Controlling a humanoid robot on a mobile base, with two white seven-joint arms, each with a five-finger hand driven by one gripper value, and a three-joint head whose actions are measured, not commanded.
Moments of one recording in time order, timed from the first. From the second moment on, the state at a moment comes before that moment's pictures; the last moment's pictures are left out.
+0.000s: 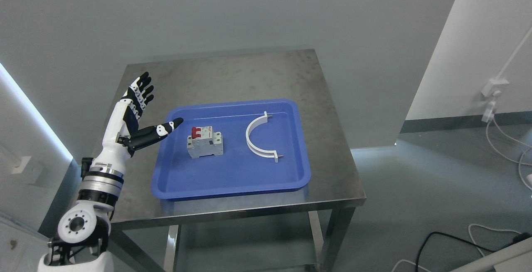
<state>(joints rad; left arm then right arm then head) -0.44 0.14 0.09 -1.66 0.00 0.11 -0.28 0.09 0.00 0.00 -0.25 0.07 0.02 -0.14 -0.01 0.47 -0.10</state>
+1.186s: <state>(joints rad) -0.50 0.19 -0.02 -1.54 -0.45 0.12 -0.60 0.09 0.00 0.00 -0.25 0.07 0.02 -0.14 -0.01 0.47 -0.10</state>
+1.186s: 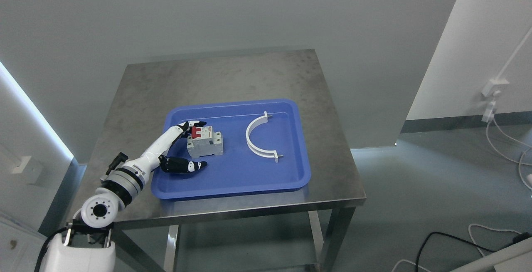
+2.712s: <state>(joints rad) -0.47 0.02 0.19 -1.60 -0.24 -0.21 -0.04 0.09 0.00 0.00 -0.25 0.07 0.02 -0.14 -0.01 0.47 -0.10</state>
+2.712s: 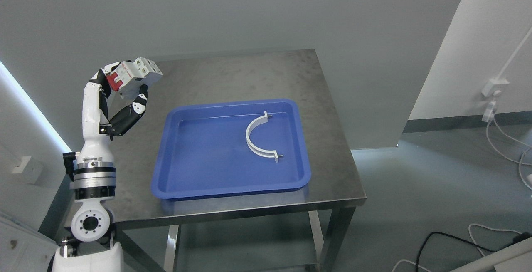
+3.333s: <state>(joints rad) -0.38 0.01 0.22 -1.65 -0.23 -0.26 -0.05 0.09 0.00 0.00 -0.25 0.07 0.02 -0.14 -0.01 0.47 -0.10</state>
